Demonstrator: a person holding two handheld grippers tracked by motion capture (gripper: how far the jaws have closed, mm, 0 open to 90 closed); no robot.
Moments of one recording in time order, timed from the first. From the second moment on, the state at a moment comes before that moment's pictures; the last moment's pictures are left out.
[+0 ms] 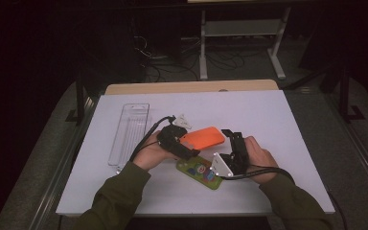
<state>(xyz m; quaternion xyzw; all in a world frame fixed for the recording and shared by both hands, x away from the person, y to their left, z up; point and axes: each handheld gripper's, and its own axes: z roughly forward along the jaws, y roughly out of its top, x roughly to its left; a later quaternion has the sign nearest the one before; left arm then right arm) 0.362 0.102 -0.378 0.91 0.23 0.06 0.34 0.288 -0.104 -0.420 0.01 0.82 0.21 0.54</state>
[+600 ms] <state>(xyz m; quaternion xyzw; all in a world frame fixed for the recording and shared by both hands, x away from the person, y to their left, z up) 0.360 0.098 -0.376 0.91 0.22 0.06 0.35 0.279 -0.096 -0.421 -0.03 0.80 0.20 0.57</state>
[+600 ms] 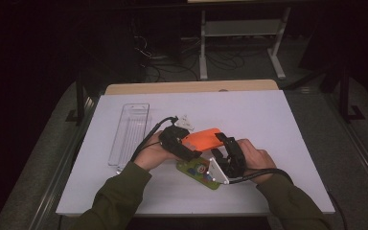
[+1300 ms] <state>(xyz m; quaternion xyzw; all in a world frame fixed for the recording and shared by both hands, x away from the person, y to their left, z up) 0.357 0.094 -0.377 0.91 0.21 0.05 0.36 0.279 -0.090 -0.425 -0.05 0.80 0.19 0.57</state>
